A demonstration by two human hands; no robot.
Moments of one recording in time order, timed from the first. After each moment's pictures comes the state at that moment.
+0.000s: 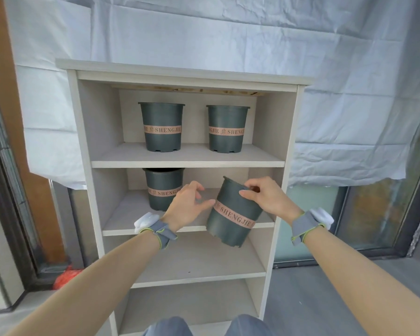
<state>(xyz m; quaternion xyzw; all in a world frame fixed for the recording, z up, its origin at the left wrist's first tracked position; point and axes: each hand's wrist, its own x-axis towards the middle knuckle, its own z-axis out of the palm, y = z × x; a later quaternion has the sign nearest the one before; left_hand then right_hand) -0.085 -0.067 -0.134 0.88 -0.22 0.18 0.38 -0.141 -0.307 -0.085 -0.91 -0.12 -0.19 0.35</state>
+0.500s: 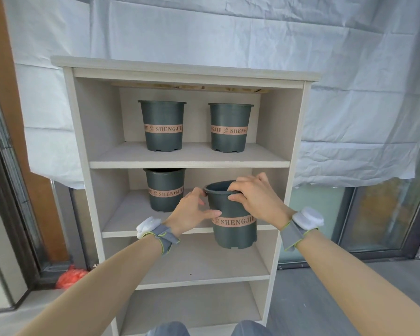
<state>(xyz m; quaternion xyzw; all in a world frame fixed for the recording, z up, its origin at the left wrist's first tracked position) -0.071 -0.073 -0.147 0.89 -0.22 0.10 0.39 -0.133 -0.280 -0.084 -0.93 -0.21 -0.30 0.03</state>
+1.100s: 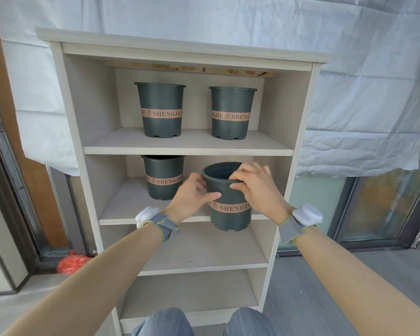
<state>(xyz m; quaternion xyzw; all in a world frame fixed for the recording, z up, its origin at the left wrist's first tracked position) -0.064 -0.077 -0.150 0.84 -0.20 0.10 0.49 -0.122 -0.282 -0.103 -0.91 -0.21 -0.35 0.10</state>
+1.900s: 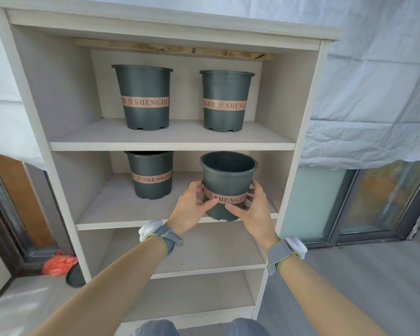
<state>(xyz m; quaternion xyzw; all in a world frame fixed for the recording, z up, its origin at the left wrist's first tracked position) -0.028 -0.111 -0.197 0.85 -0.18 0.09 0.49 -0.068 -0.303 -0.215 -0.79 -0.04 -0.27 0.55</state>
